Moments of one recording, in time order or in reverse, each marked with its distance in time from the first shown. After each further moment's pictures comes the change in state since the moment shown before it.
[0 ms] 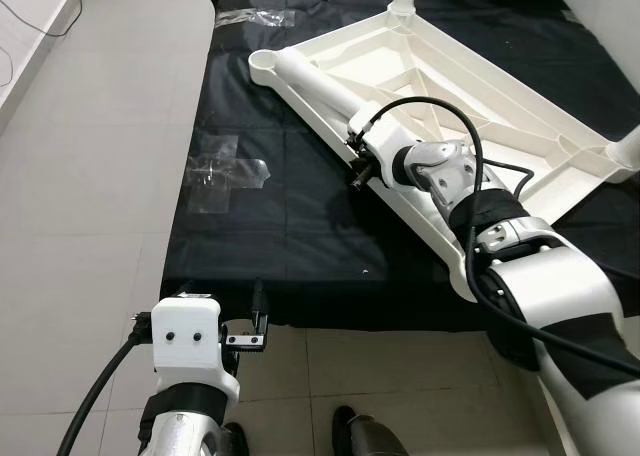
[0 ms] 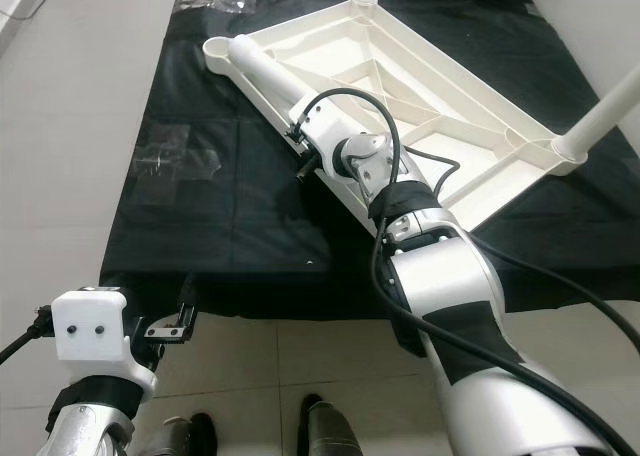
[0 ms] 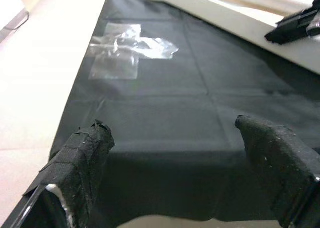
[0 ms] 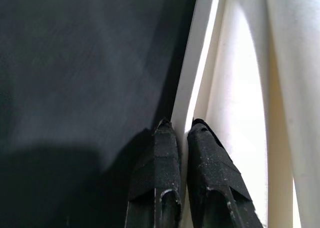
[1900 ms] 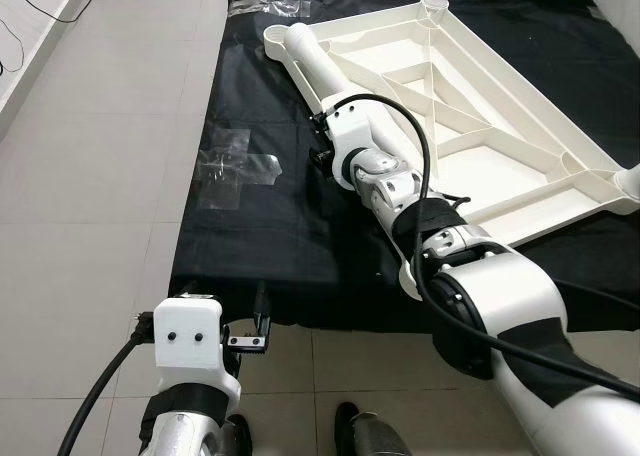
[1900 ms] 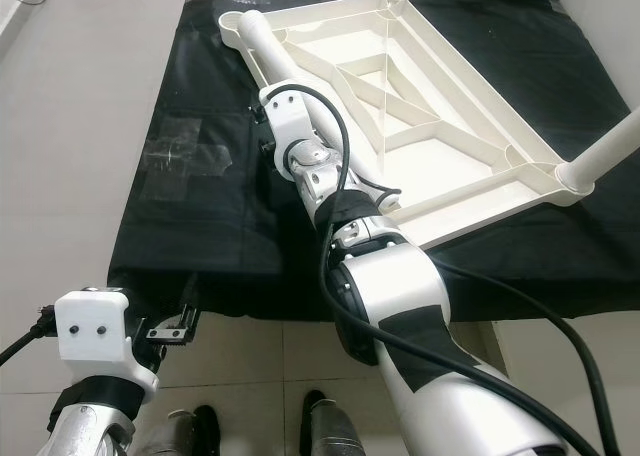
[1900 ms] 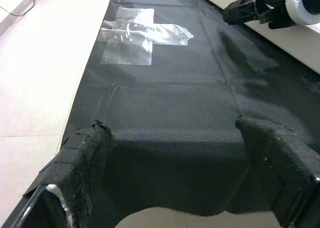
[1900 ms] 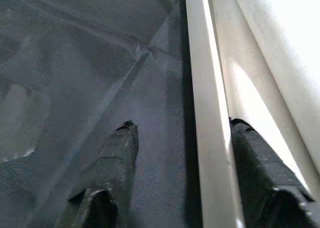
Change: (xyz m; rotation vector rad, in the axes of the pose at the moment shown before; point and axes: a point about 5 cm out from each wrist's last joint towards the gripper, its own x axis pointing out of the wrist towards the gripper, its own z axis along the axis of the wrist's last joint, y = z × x) left arm -0.001 0.000 -0.003 -0.009 0.024 -0.006; right arm 0.028 0.035 0.046 0.409 -0.166 -0.334
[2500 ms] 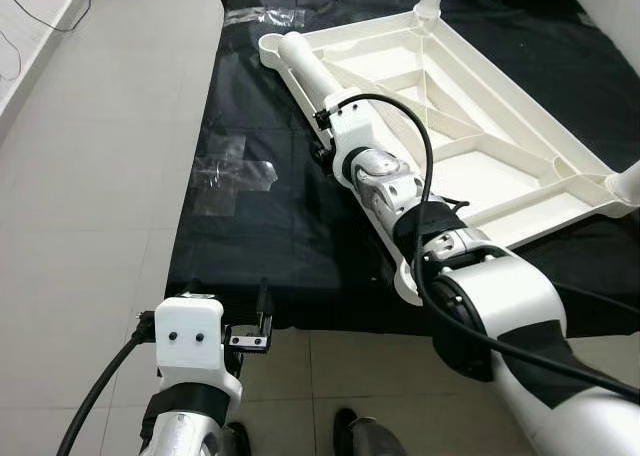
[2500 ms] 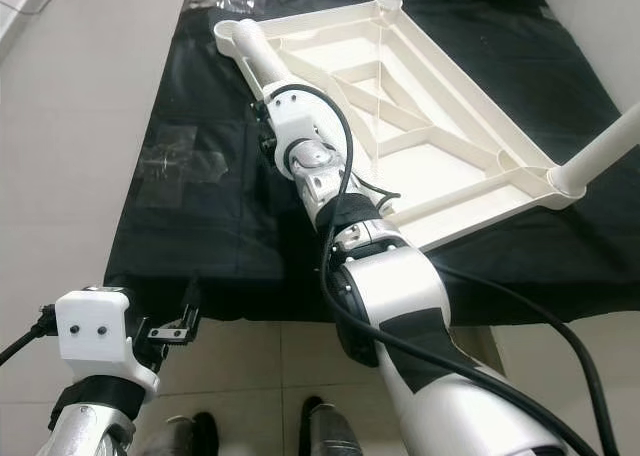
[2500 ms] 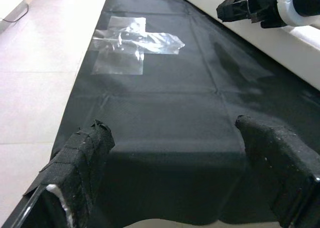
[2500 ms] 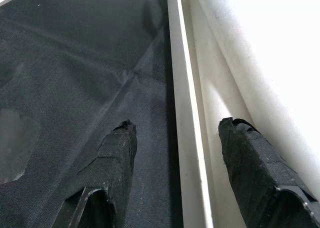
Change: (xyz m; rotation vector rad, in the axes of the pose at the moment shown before) left arm 0.000 -0.001 0.001 -0.004 -0.011 -0.017; right arm 0.000 -0.001 0.003 0.034 -0.081 -0.018
